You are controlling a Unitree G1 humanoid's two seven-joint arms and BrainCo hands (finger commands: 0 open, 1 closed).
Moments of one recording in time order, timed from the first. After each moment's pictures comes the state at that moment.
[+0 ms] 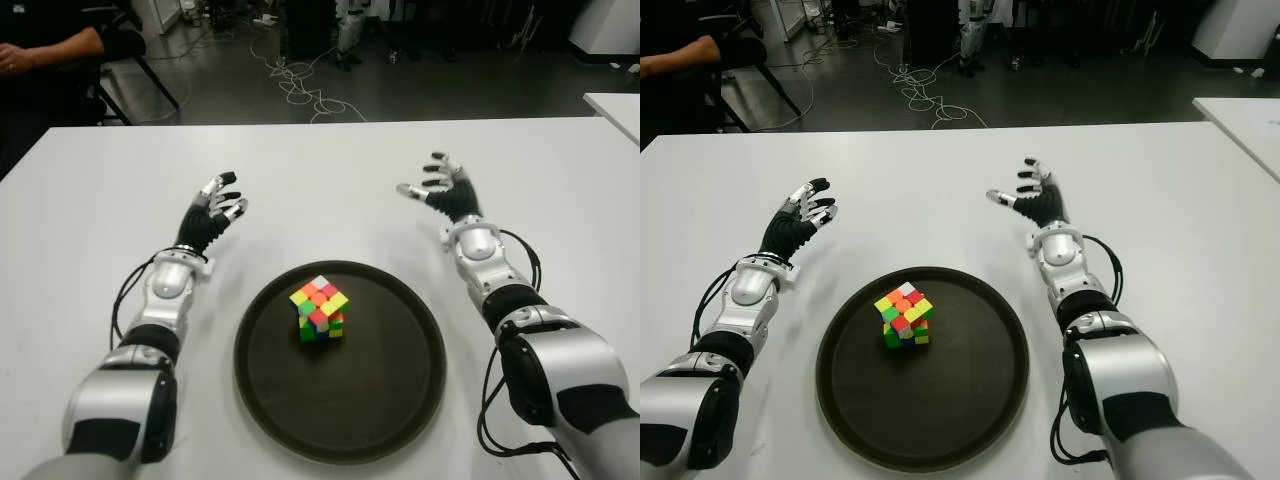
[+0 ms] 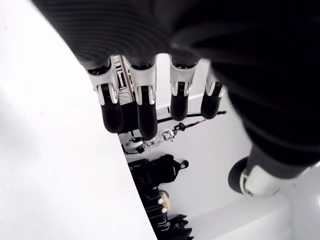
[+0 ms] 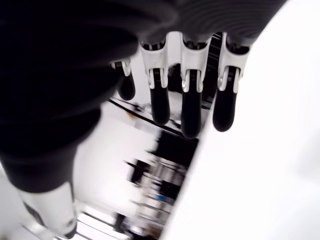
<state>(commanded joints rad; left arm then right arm) -0.66 0.20 0.10 1.22 0.07 -0.66 -0.12 -0.80 -0.13 -0.06 1.19 -0.13 -0.46 -0.20</state>
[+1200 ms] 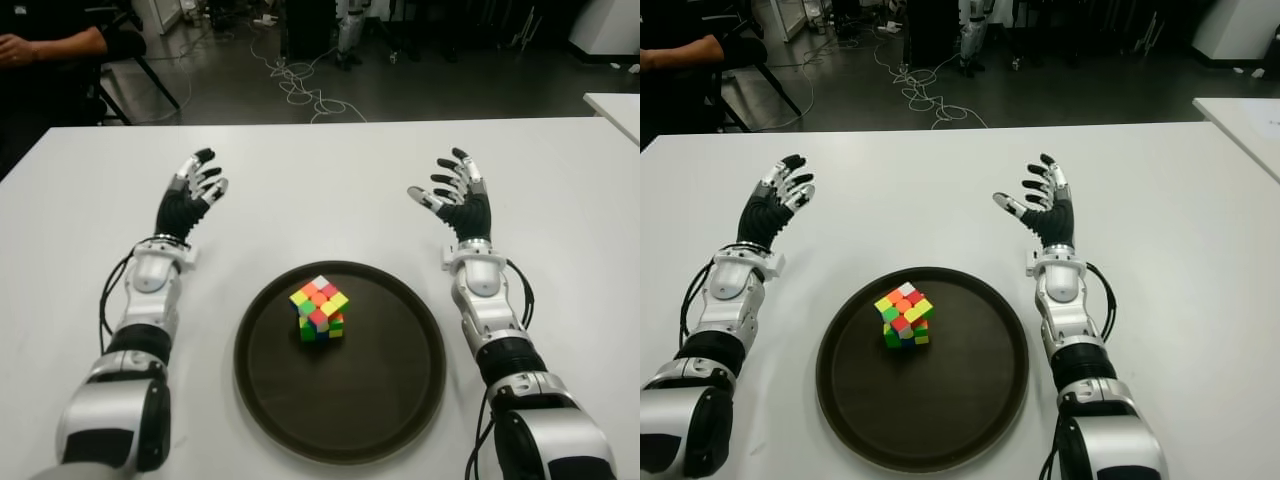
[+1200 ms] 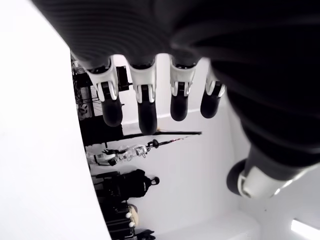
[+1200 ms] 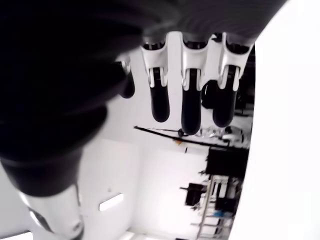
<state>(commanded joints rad) -0.59 0.21 0.16 1.02 -0.05 -0.57 -0.19 -0.52 -0.05 -0.07 0.78 -0.10 -0.38 -0.24</state>
